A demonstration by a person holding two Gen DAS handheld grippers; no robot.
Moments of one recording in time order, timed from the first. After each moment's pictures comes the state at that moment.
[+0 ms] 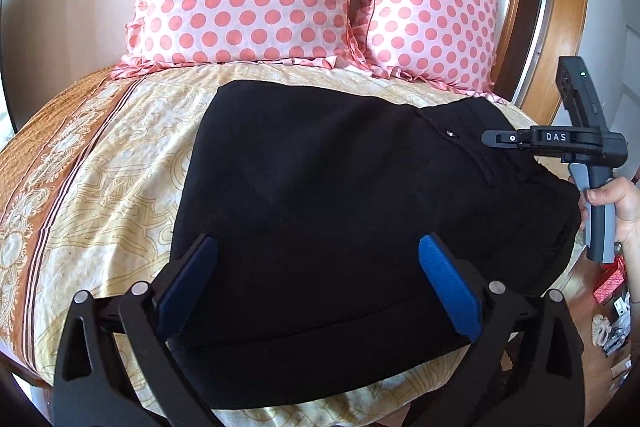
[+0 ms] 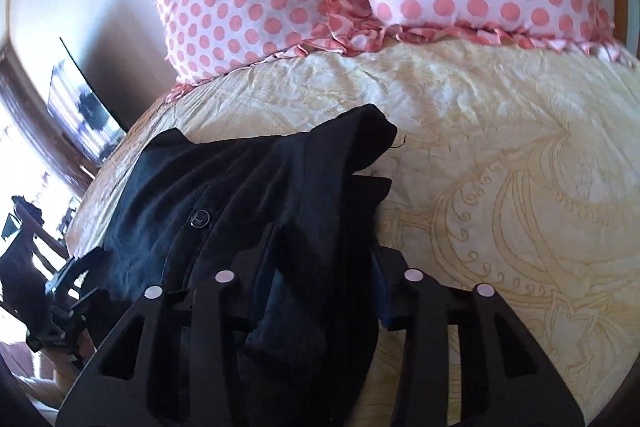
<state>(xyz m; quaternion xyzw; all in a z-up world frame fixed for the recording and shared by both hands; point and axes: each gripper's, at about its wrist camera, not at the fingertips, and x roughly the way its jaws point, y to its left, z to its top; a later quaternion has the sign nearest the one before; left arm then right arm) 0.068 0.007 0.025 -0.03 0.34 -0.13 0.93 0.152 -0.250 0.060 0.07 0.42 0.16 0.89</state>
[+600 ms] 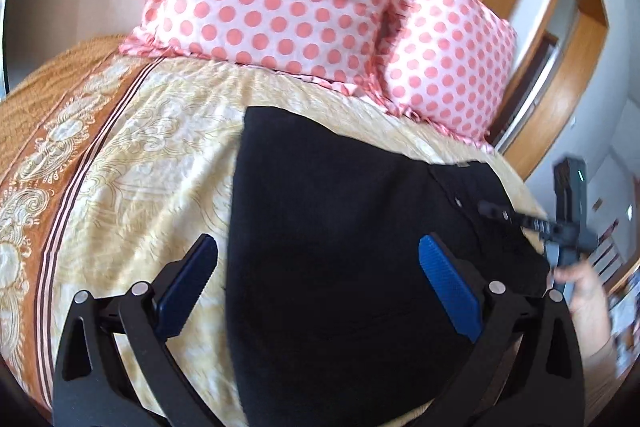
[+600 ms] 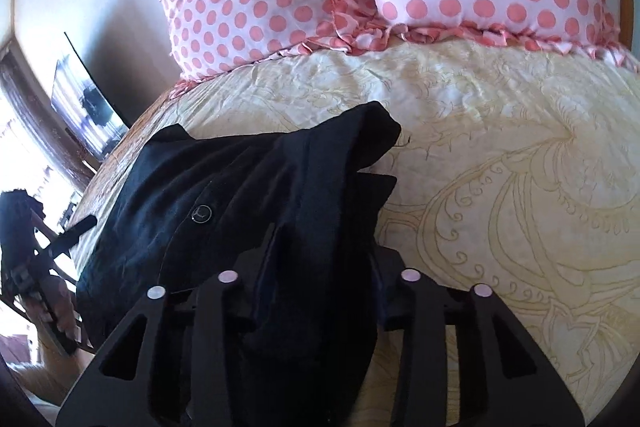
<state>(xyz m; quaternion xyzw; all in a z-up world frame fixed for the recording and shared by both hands) 0.111 0.071 0.051 -0.15 0.35 -0.15 0.91 0.148 -0.253 0.058 0.07 0.41 0.18 0.89</state>
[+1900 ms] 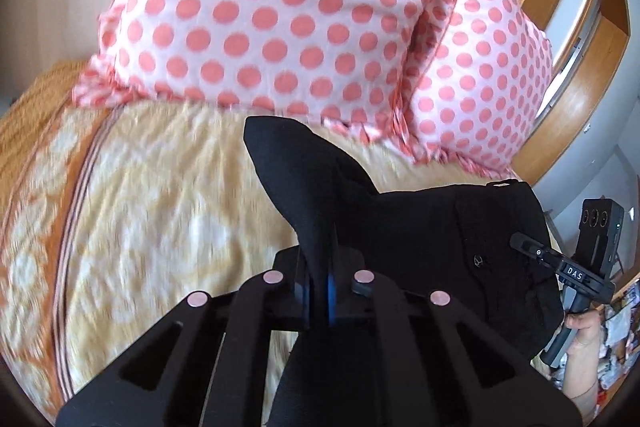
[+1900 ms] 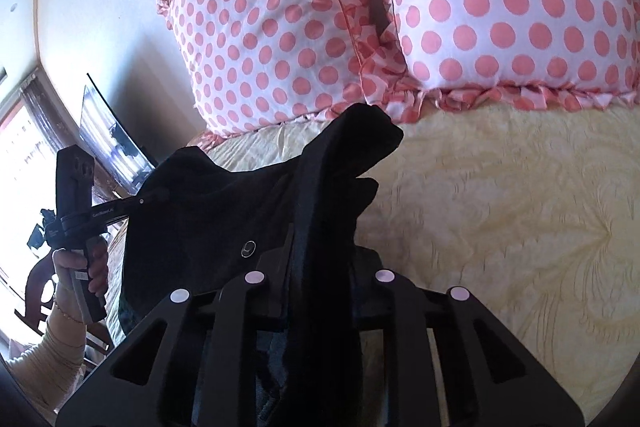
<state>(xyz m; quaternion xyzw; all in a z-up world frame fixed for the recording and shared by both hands) 0.264 0.059 0.091 -0.12 0.38 -0.14 0.91 0.236 -0.258 0.090 0.14 0.36 0.20 0.90</state>
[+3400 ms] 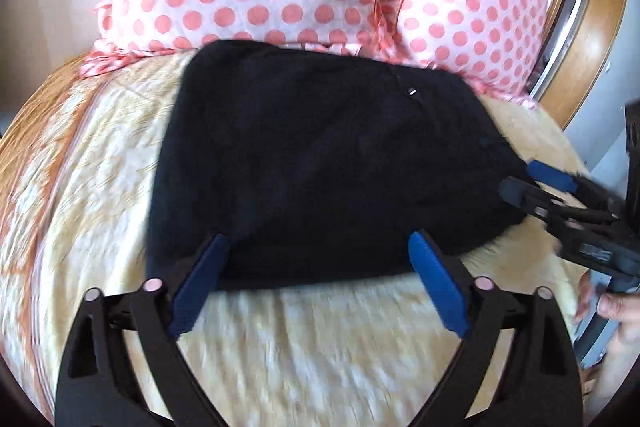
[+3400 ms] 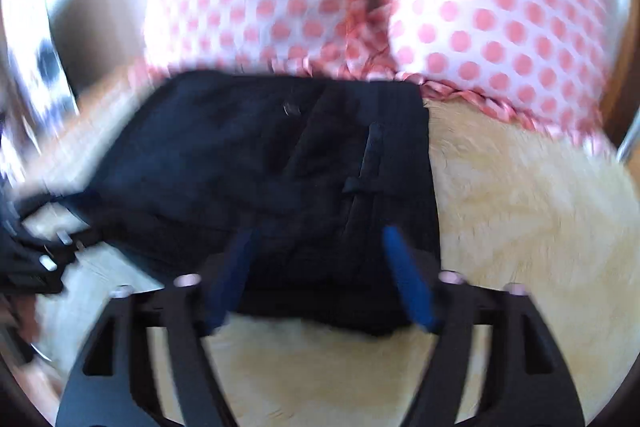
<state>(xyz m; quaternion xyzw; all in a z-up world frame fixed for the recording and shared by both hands) 0.181 0.002 0.050 -0.04 0.42 -0.11 0.90 0.170 -0.192 0.079 0.03 0.38 0.08 0.92</state>
